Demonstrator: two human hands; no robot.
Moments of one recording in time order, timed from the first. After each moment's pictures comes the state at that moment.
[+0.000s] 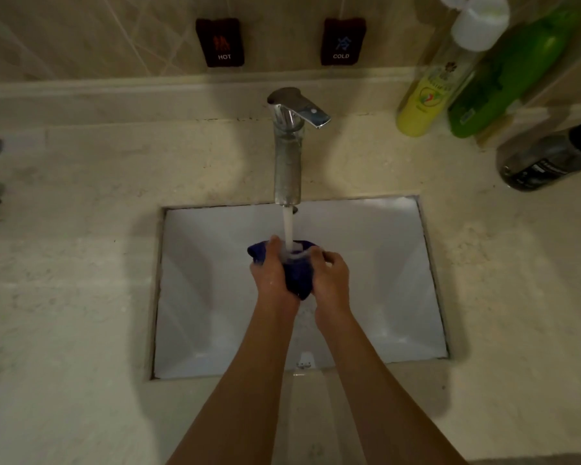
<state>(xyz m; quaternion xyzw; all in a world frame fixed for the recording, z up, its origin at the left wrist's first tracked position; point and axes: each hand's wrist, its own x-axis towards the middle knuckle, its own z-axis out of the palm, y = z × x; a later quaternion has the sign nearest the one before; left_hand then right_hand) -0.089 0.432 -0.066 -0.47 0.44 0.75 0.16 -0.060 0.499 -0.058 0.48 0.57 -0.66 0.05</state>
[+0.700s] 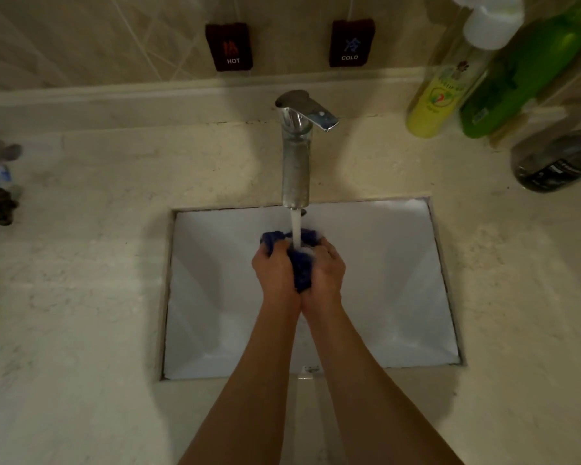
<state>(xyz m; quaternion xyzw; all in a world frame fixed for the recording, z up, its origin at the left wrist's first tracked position) -0.095 0.427 -0.051 -0.36 0.56 0.74 0.11 -0.081 0.479 -0.055 0.43 0.36 -0.83 0.01</state>
